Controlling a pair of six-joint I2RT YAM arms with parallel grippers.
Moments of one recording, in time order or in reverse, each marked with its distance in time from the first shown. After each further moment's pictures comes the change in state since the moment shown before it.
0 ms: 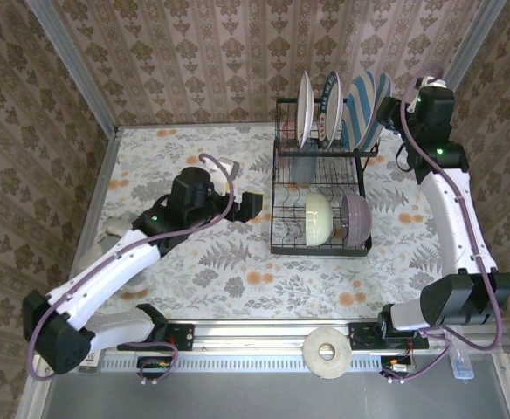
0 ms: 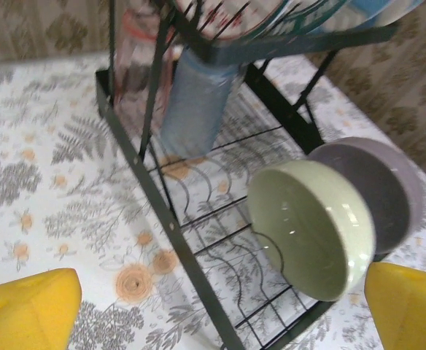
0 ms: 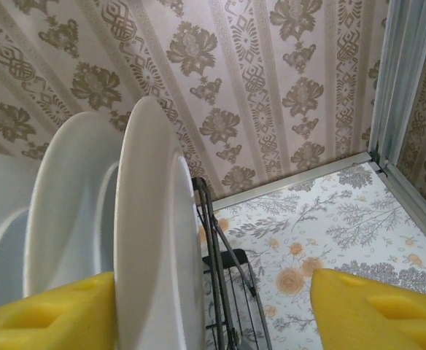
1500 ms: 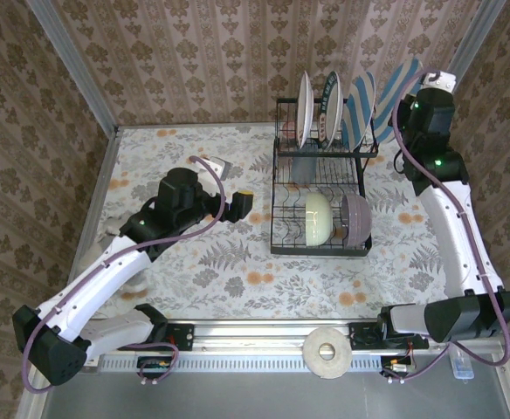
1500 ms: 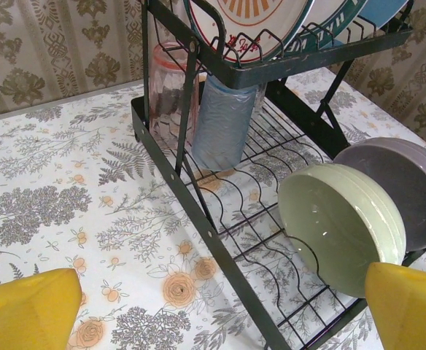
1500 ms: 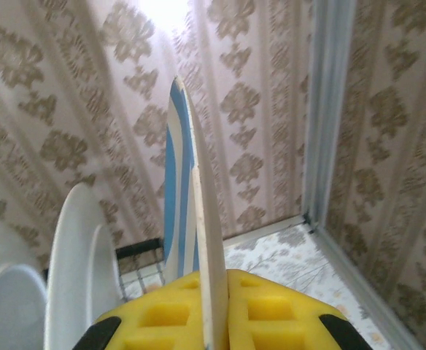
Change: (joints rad) left arm 0.037 -0.056 -0.001 -0.042 -0.052 0.111; right arm 0.089 -0.109 -0.039 0.102 0.315 -0.115
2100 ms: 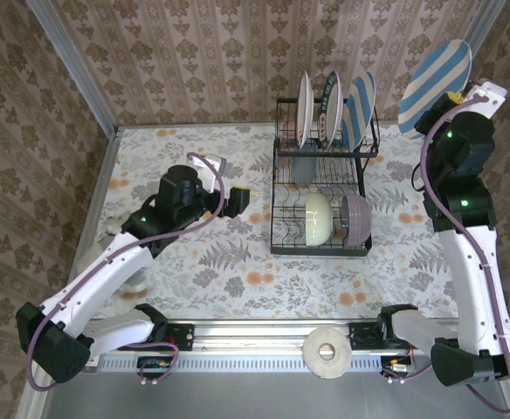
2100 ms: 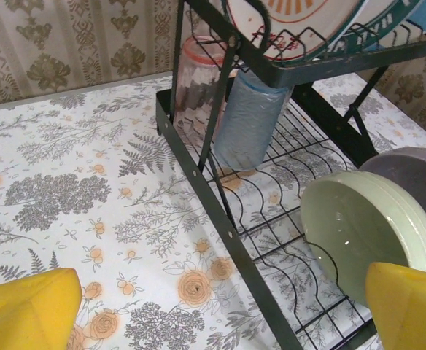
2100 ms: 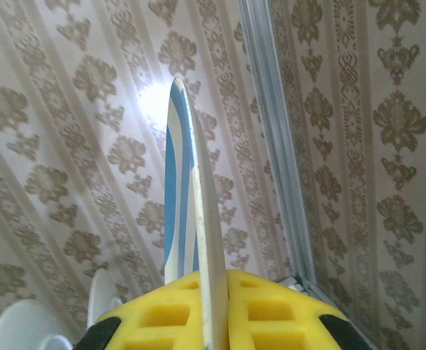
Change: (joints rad) left arm 0.047 0.028 0.000 0.006 -0.016 -0.043; right arm 0.001 -0.246 -0.045 0.050 0.062 0.045
